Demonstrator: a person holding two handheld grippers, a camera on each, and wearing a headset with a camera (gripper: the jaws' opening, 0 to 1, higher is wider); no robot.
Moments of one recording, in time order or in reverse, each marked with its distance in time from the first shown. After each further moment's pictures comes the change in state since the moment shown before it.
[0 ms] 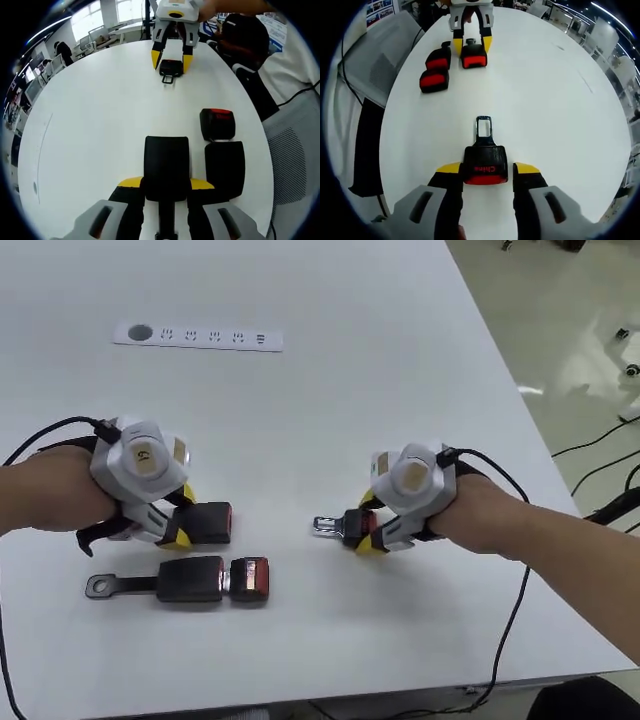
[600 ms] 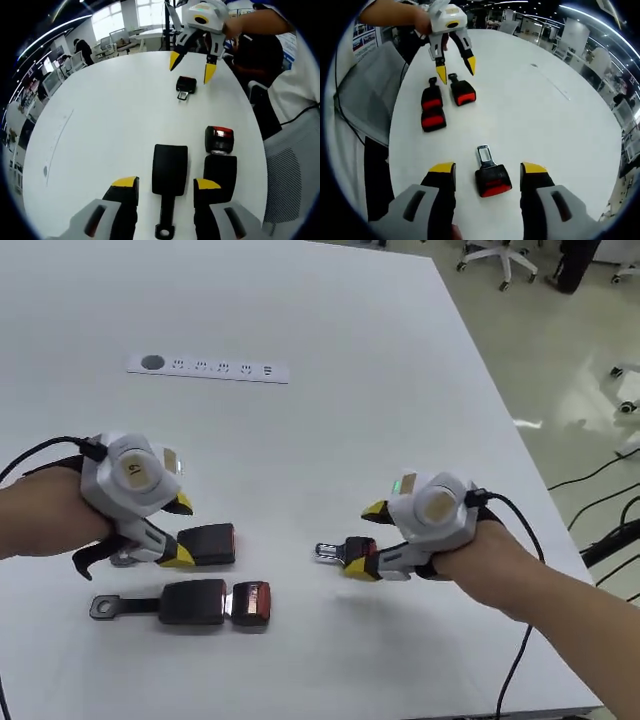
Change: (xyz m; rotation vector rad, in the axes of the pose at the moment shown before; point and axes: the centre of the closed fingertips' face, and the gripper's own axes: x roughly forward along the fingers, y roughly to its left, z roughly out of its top) left arm -0.042 0.005 0.011 -0.141 -0.115 0.155; right arm -0.037 0.008 0.040 0.176 -0.221 -0.148
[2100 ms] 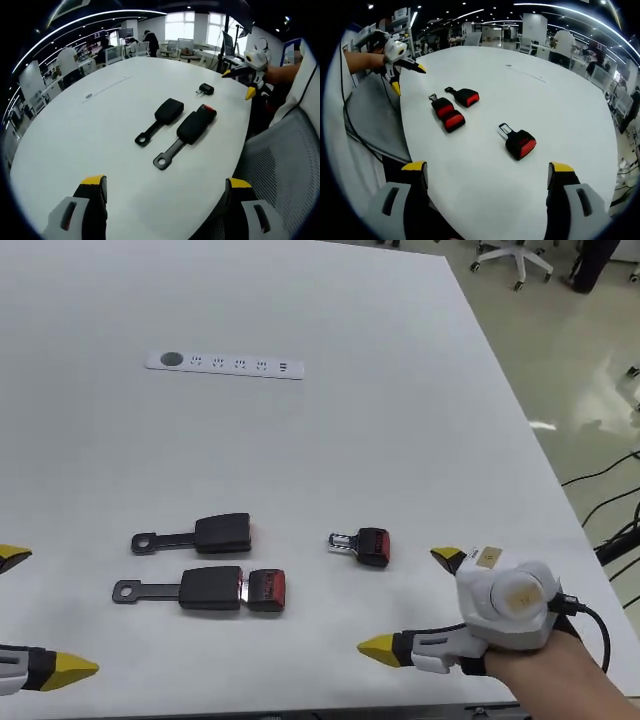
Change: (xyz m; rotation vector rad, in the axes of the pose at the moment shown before) left arm -0.104 -0.081 -0.116 -0.449 -0.103 0.263; right arm -0.047 0.067 -0.030 0.302 -0.121 -0.161
